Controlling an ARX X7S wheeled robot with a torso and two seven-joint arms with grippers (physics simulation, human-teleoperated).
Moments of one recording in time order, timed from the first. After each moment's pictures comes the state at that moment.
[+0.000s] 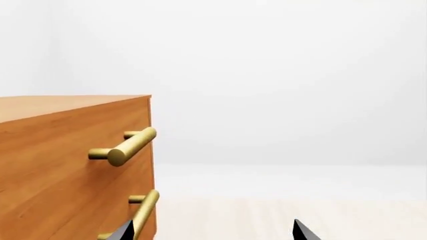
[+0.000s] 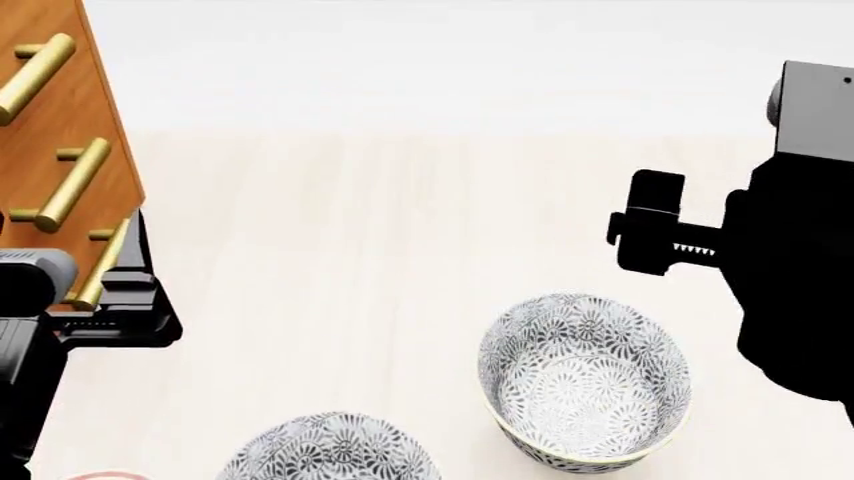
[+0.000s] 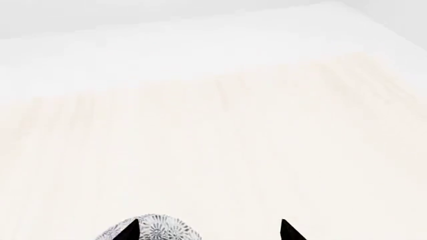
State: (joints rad) left arm -0.44 -0.22 0.09 0.42 -0.27 -0.64 -0.23; right arm 1.10 0.38 0.09 0.04 0.81 1.53 0.60
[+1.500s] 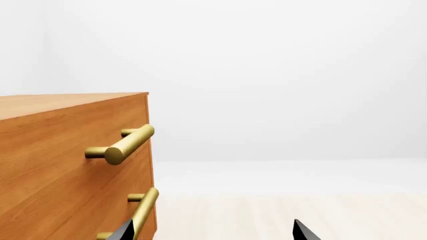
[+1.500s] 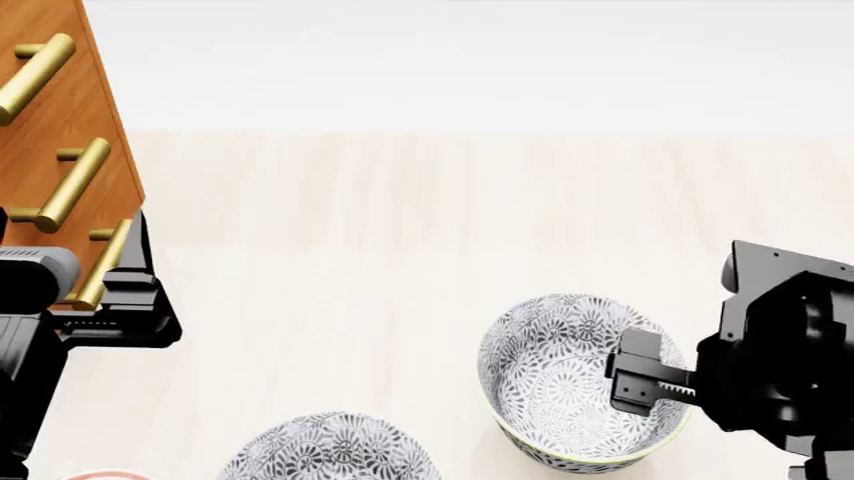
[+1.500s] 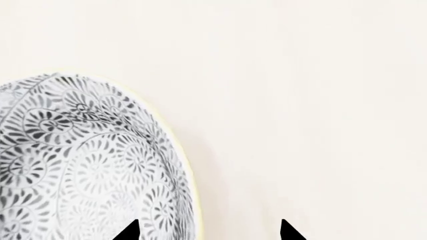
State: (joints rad) left arm -0.45 -0.25 0.11 0.40 -0.31 -0.64 -0.24; right arm 1.29 0.40 -0.39 1.07 0.67 1.19 0.08
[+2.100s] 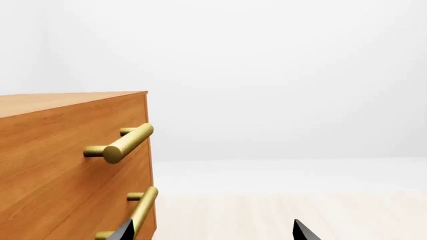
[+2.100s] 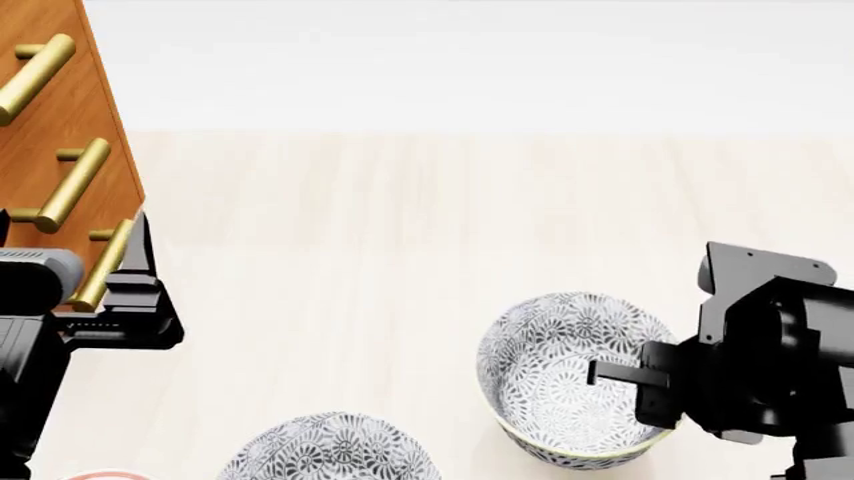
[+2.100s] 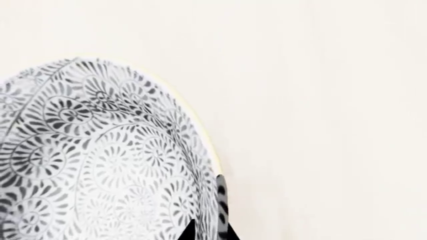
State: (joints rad) left arm -0.45 -0.26 0.12 0.39 -0.32 -0.63 -0.25; right arm 1.26 0.38 -0.42 1.03 0.68 1.19 0.06
